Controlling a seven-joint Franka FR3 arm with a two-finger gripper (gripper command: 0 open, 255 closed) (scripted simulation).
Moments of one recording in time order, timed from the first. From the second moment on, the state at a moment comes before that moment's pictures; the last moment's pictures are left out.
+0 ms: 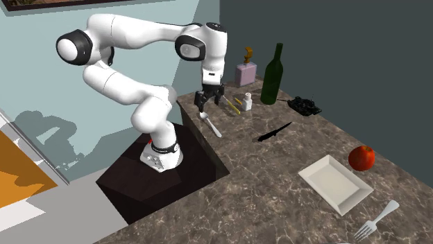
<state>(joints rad) 0.11 -1.14 0.39 -2.82 0.35 1.60 0.66</state>
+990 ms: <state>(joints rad) 0.25 -1.11 0.69 -2.99 0.66 1.80 0.87</state>
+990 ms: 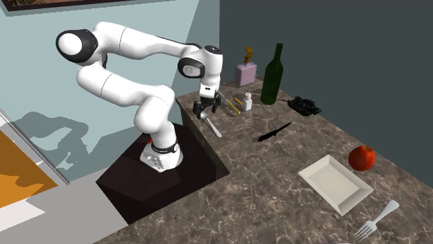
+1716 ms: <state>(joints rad) 0.25 -1.11 0.69 -3.00 0.67 1.80 0.87</state>
